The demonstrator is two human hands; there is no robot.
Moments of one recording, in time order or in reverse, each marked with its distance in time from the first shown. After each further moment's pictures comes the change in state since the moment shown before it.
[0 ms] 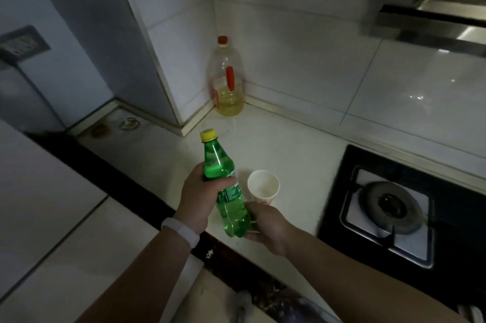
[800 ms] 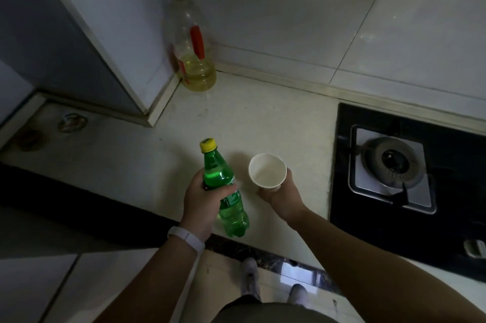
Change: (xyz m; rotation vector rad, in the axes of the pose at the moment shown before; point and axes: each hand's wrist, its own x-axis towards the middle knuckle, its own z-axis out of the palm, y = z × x) left_hand 0.084 -0.076 -0.021 0.025 -0.175 -0.115; right_hand 0.082 0.018 -0.015 -0.125 0.493 -0.398
